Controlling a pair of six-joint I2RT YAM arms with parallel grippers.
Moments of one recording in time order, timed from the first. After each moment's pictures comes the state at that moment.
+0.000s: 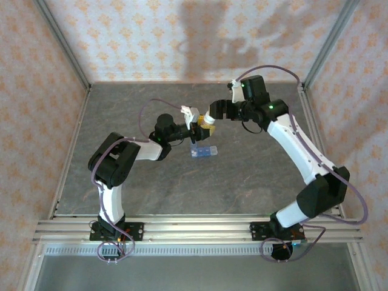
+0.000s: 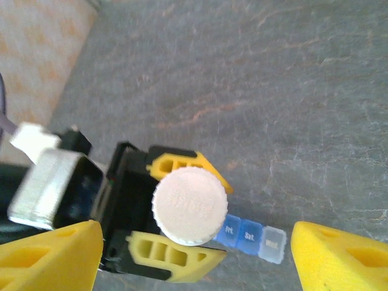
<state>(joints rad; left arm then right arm) -0.46 1.94 0.96 1.03 0.74 -0.24 0.41 1.53 1.53 -0.76 -0.35 0.29</state>
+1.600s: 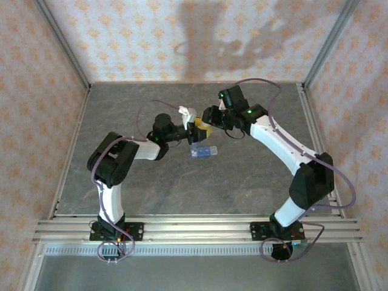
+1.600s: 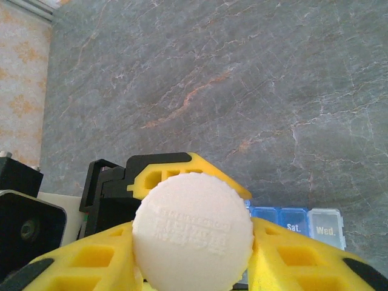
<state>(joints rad) -0.44 1.94 0.94 1.00 0.80 -0.30 0.53 1.61 1.45 -0.64 -0.20 0.69</state>
